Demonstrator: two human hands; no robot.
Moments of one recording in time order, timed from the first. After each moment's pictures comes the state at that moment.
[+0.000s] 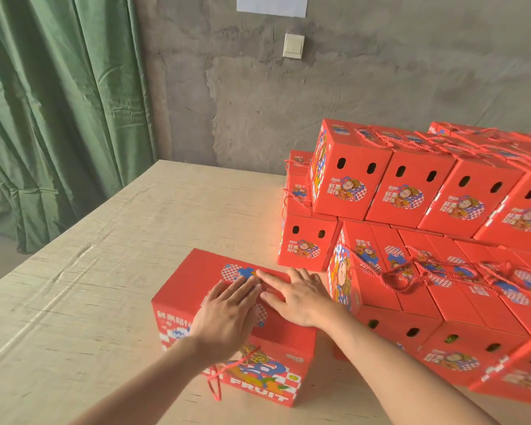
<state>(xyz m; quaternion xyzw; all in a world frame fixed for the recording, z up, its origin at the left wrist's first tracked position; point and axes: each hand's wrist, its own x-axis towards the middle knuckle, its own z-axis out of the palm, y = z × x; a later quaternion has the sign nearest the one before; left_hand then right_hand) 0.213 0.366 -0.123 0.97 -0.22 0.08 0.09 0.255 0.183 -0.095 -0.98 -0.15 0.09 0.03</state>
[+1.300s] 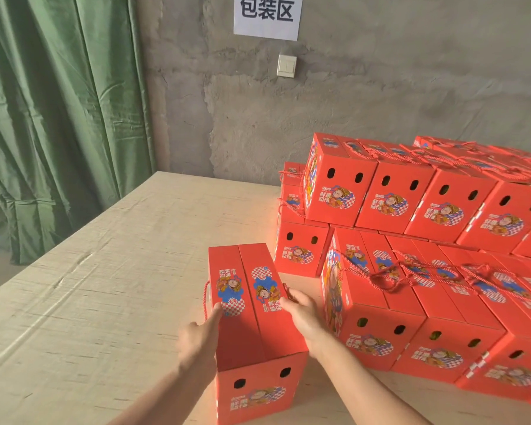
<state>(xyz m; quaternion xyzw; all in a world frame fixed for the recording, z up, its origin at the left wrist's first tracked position) 0.186 0.358 -0.125 0.61 0.38 -0.01 0.70 0.202 0.189 -0.097 -0.77 0.11 0.05 0.63</state>
